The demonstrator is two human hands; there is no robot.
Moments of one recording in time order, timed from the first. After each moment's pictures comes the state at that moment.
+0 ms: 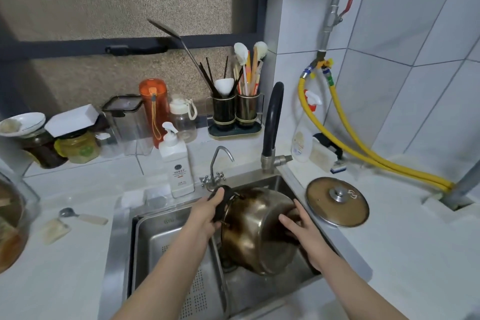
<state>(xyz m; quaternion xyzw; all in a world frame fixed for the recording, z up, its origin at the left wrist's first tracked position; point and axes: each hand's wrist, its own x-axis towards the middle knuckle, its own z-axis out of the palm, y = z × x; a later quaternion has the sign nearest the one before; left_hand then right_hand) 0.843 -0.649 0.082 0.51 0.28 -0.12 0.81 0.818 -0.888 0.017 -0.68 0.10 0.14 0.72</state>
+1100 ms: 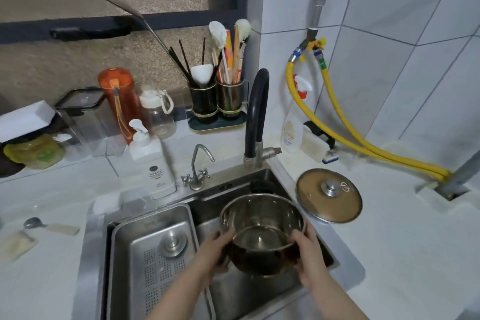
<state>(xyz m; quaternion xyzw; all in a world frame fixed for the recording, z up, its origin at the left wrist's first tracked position) 0.823 -0.687 0.015 0.64 0.24 -0.27 0.68 0.815 -0.898 -0.004 -0.55 0.27 0.07 0.79</state>
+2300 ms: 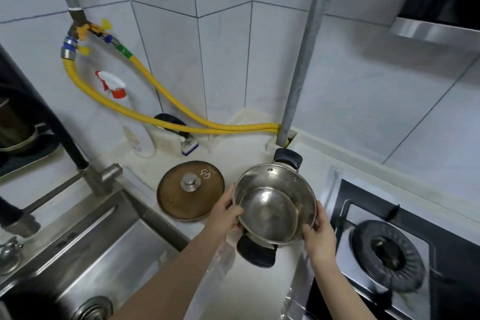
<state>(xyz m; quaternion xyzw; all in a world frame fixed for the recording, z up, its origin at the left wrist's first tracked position) 0.863 -1.027 0.004 0.64 -0.09 -0.40 0.65 0.708 -1.162 0.006 -0.67 0.48 -0.22 0.52</state>
